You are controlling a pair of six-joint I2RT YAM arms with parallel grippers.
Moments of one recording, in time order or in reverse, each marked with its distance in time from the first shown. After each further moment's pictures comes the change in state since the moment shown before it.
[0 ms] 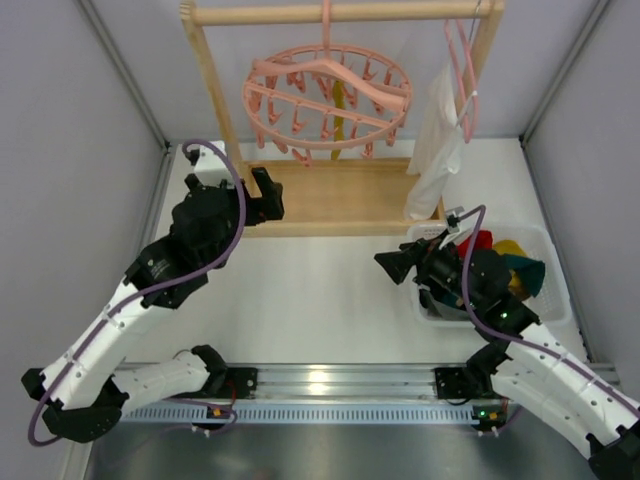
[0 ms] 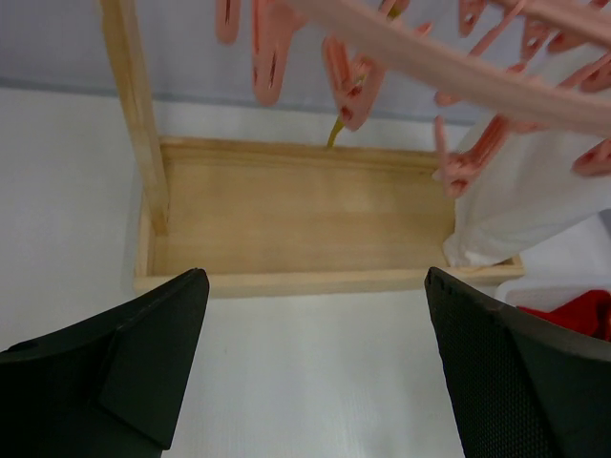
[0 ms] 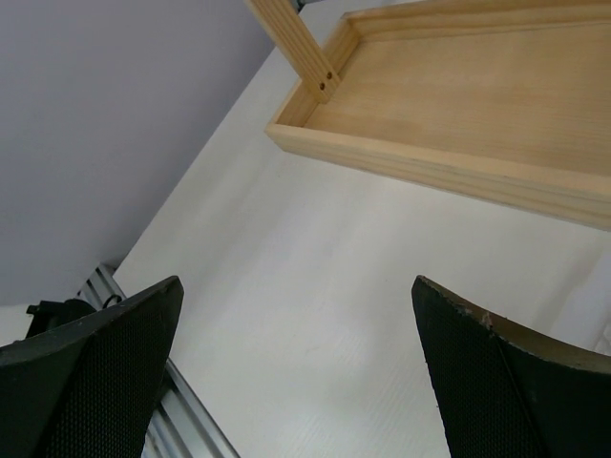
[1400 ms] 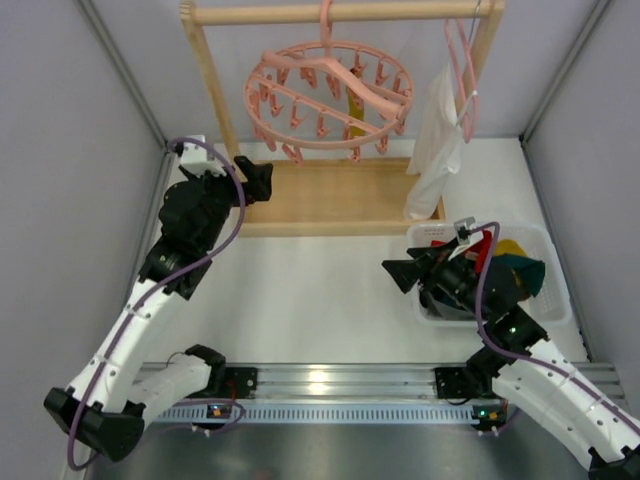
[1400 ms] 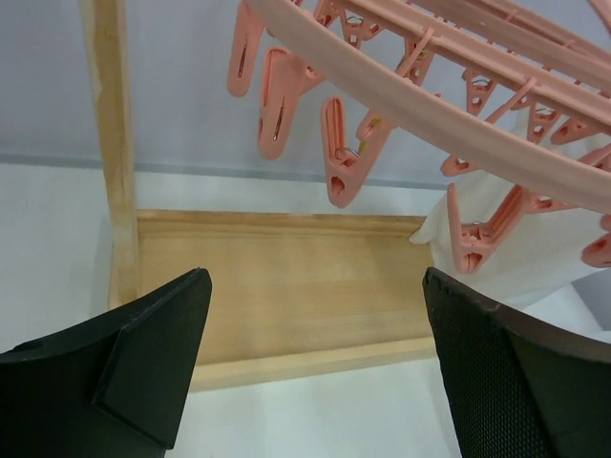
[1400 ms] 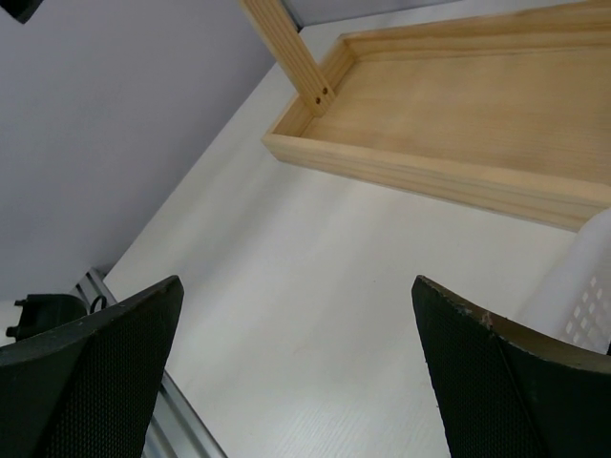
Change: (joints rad) left arm 0.368 0.002 -0.229 0.515 0.444 0.115; right arm 0.002 -0.153 -0.080 -0.023 0.023 -0.021
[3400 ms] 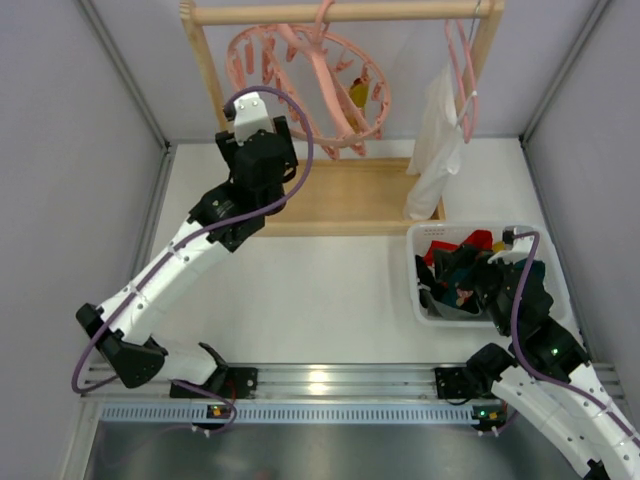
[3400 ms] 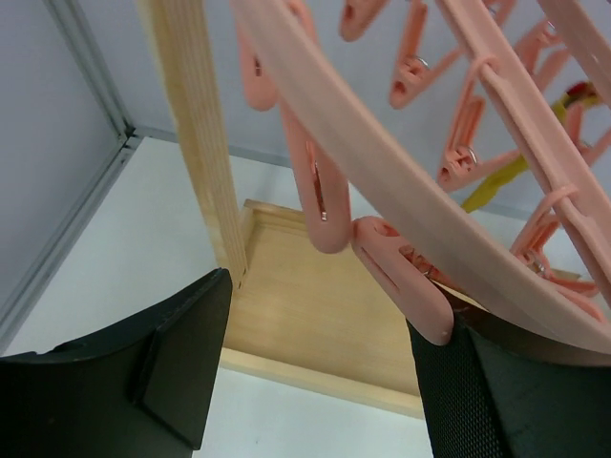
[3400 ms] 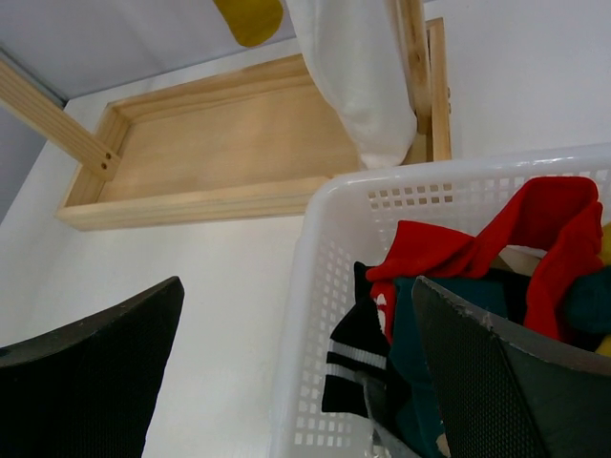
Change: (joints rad) left arm -0.353 0.412 0.513 -0.328 -0.793 0.029; right arm 0.003 -0.172 0.209 -0.539 0.537 -0.102
